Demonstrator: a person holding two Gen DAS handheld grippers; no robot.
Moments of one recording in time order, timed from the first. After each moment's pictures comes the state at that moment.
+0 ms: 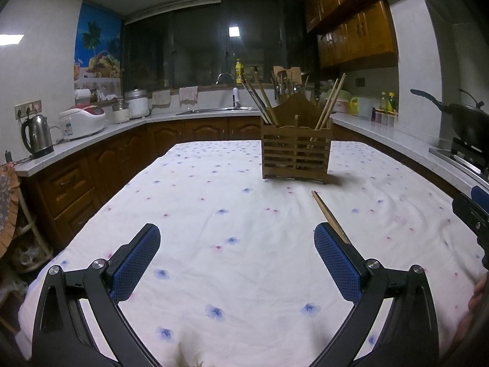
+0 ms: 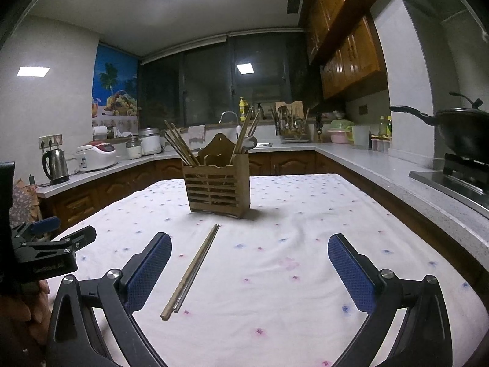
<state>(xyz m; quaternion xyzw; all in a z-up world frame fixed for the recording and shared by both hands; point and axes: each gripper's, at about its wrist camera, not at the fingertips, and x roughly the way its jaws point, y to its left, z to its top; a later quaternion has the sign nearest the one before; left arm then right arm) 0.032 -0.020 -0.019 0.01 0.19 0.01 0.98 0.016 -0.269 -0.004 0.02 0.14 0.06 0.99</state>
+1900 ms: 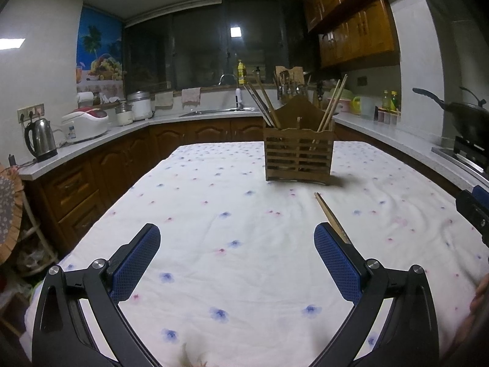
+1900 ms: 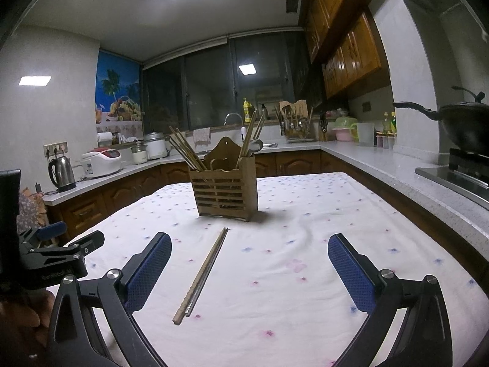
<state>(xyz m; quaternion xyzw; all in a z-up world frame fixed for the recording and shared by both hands) 0.034 -0.023 -0.017 0.02 0.19 0.02 0.98 0.016 -0.264 0.000 0.04 0.13 0.07 0.99</state>
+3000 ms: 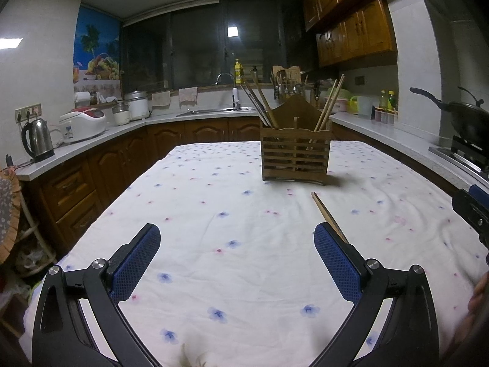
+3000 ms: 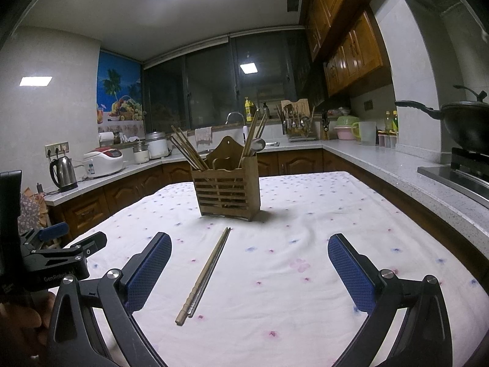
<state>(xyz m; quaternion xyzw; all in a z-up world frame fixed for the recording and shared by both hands) 0.033 -0.023 -0.015 0.02 0.19 0.02 0.98 0.017 -0.256 0.000 0.04 0.14 0.07 0.99</state>
